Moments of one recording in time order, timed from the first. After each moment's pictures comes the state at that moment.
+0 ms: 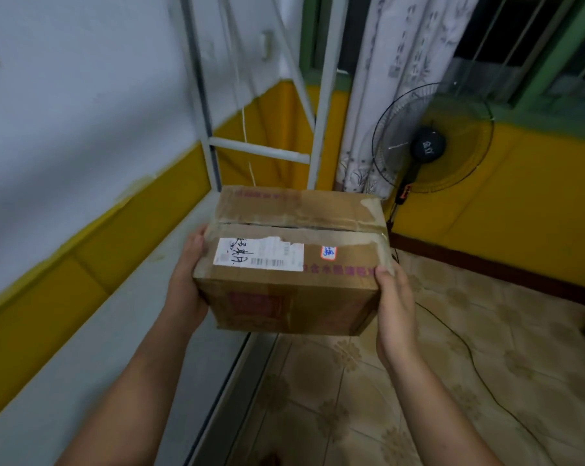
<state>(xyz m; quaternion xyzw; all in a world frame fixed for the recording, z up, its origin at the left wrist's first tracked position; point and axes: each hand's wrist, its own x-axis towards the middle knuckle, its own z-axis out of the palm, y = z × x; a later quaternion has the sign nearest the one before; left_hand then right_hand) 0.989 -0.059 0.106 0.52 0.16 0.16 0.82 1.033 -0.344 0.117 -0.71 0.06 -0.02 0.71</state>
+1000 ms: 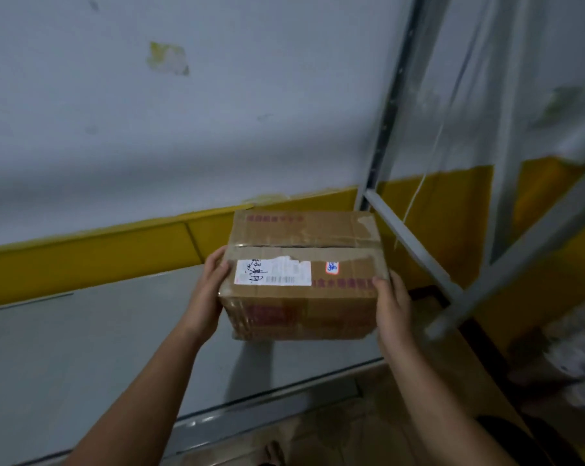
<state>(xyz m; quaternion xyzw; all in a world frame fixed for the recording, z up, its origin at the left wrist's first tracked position) 1.108 -0.025 0.064 0.48 0.44 0.43 0.63 1.389 -0.147 0.067 -0.70 -0.22 0.34 0.59</state>
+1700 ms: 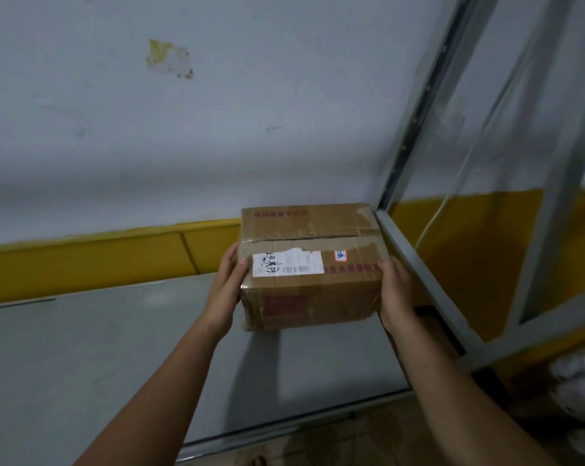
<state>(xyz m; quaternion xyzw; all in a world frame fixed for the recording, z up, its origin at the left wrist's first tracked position) 1.154 0.033 0.046 0.47 0.46 0.43 0.62 1.453 -0.029 0.048 -0.71 -0.24 0.35 0.56</state>
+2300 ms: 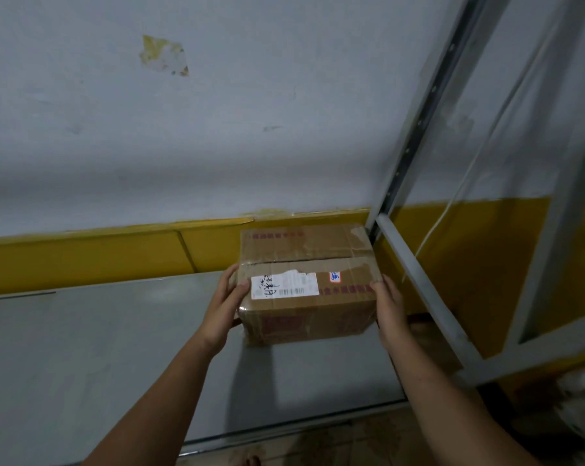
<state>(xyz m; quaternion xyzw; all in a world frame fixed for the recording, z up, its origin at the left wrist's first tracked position) 1.157 0.019 0.015 0.44 0.52 0.38 0.63 1.466 -0.037 0.015 -0.70 -0.25 0.41 0.52</state>
